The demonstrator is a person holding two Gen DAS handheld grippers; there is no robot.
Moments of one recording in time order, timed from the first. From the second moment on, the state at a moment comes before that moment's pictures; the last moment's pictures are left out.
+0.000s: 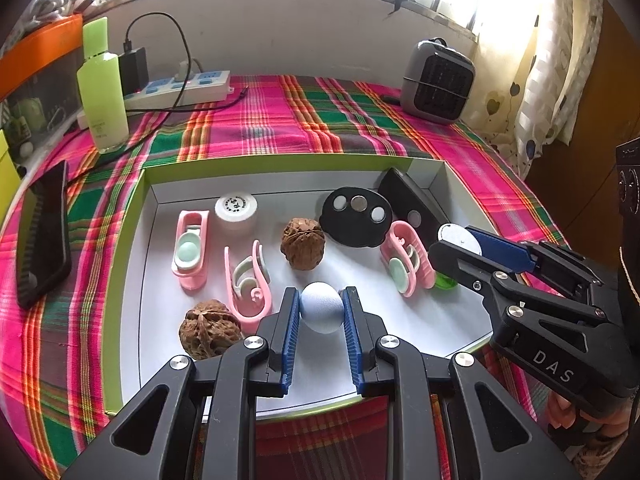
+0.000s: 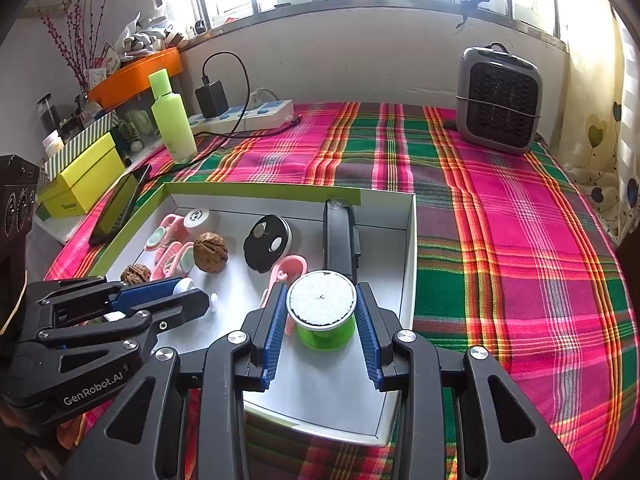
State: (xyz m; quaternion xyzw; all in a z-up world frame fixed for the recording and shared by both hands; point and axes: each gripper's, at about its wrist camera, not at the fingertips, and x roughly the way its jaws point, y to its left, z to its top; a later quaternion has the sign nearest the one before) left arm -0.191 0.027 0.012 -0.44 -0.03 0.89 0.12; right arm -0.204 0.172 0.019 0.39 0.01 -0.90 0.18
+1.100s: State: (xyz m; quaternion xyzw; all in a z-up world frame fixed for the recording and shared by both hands) left arm -0.191 0.028 0.011 -0.44 -0.04 0.89 0.12; right arm -0.201 0.167 0.016 0.40 0.02 -0.90 0.18
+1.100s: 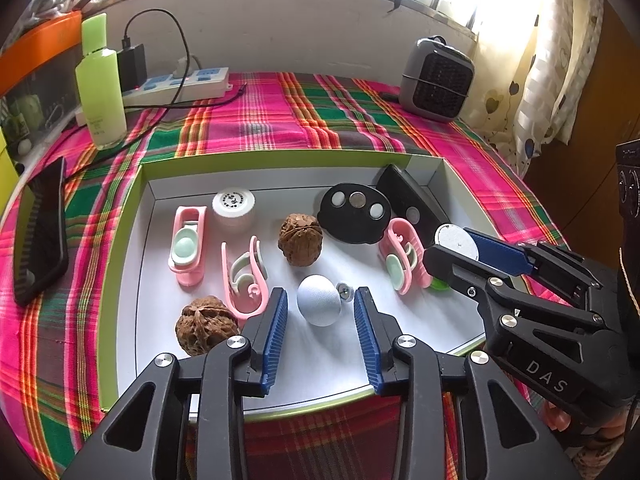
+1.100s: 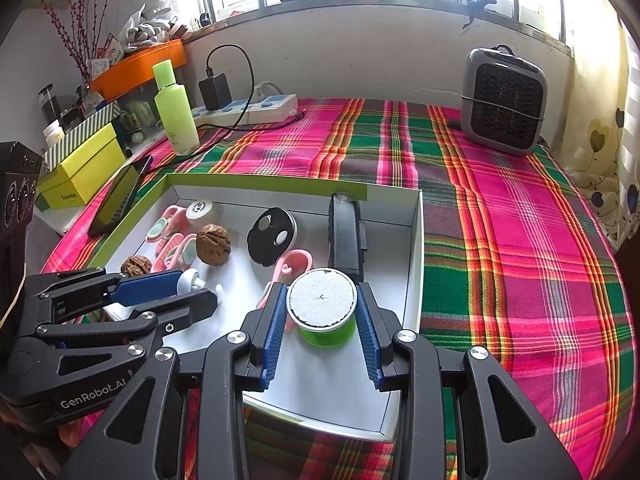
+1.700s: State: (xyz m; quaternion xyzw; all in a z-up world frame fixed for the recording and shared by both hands) left arm -0.178 0.025 0.019 -0.43 -0.03 0.90 0.11; right arm -0.196 0.172 0.023 0.39 0.01 -0.90 0.18
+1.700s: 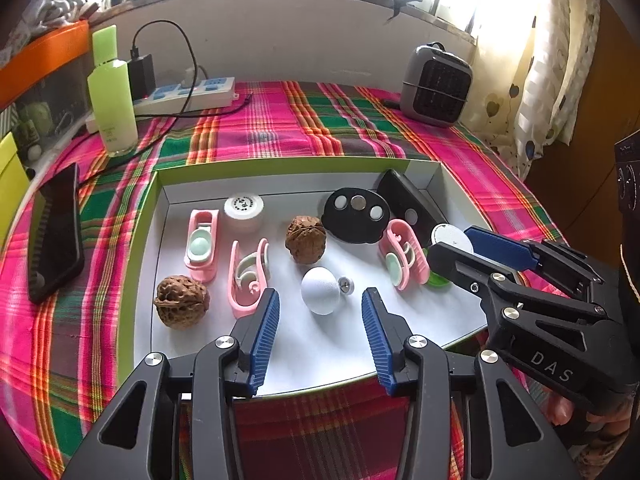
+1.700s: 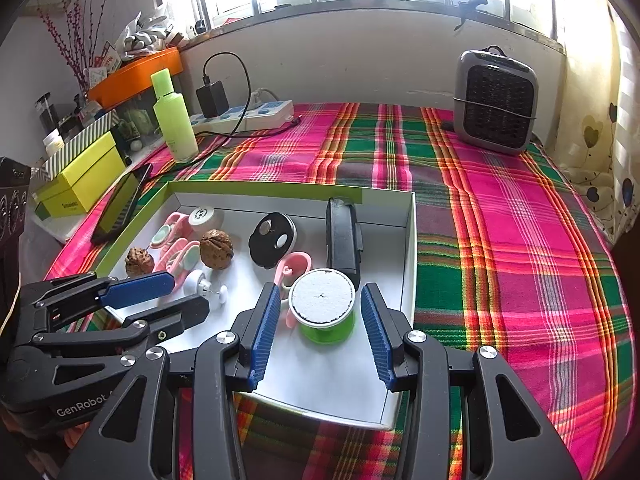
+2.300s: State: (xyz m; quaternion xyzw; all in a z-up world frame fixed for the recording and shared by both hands) left arm -0.145 0.019 0.037 -0.39 -0.02 0.92 0.08; right arm -0.167 0.176 0.039 0.37 0.00 -0.92 0.16
